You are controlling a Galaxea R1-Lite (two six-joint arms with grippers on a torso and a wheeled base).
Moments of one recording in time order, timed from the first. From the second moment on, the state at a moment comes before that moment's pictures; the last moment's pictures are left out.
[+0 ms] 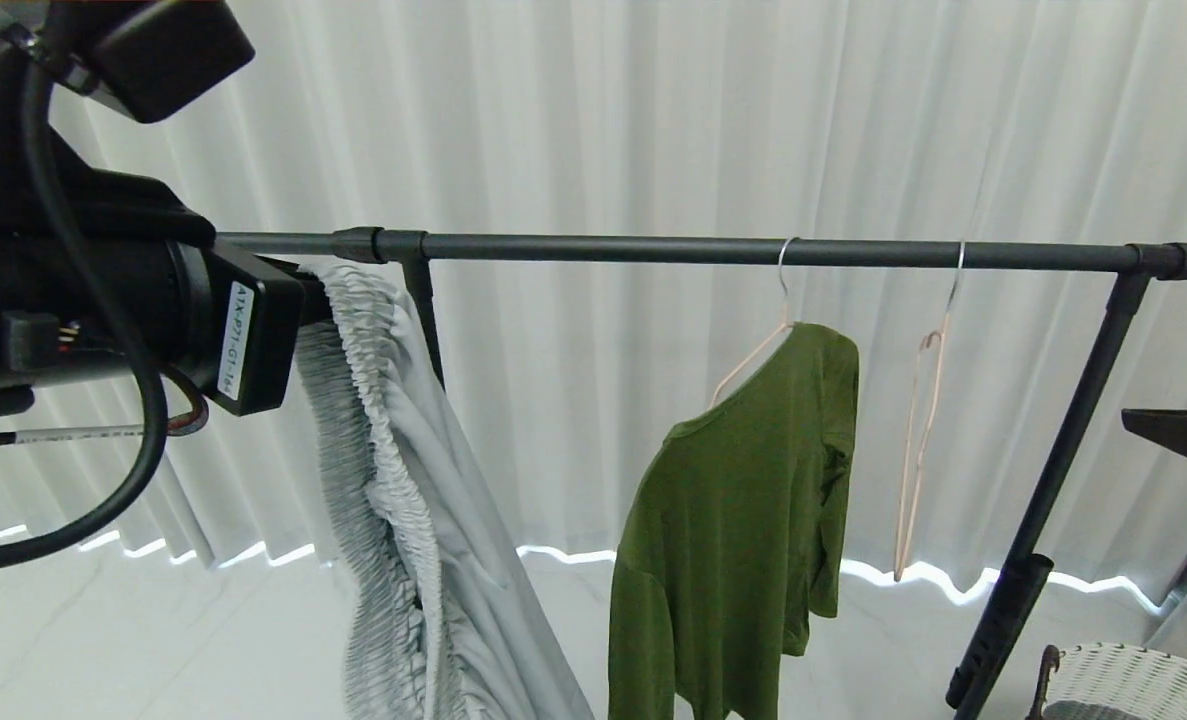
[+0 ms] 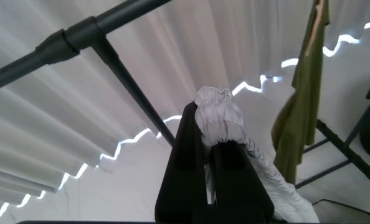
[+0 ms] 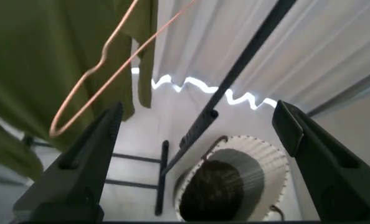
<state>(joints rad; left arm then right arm) -0.61 1.31 -1.32 0.39 0.22 0.23 0.36 1.13 -1.06 0.39 -0.30 -0.05</state>
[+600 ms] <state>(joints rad) -0.60 1.30 -1.25 0.32 0.22 0.23 0.43 1.36 -0.93 0.06 -0.27 0.18</state>
